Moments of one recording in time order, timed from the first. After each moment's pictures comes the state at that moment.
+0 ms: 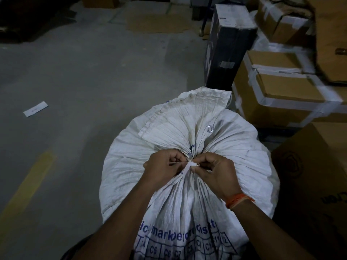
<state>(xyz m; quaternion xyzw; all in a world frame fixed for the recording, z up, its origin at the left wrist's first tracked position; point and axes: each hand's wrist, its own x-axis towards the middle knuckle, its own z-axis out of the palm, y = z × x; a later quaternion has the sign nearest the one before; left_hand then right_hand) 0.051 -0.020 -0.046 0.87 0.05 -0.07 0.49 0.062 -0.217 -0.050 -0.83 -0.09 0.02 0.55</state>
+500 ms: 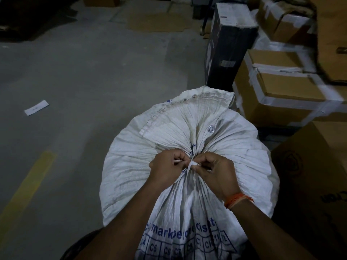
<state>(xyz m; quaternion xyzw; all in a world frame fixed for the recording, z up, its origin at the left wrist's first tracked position) 0.052 -0.036 -0.057 0.84 0.07 -0.05 0.53 0.059 -0.216 -0.051 -0.83 -0.08 0.01 0.55</state>
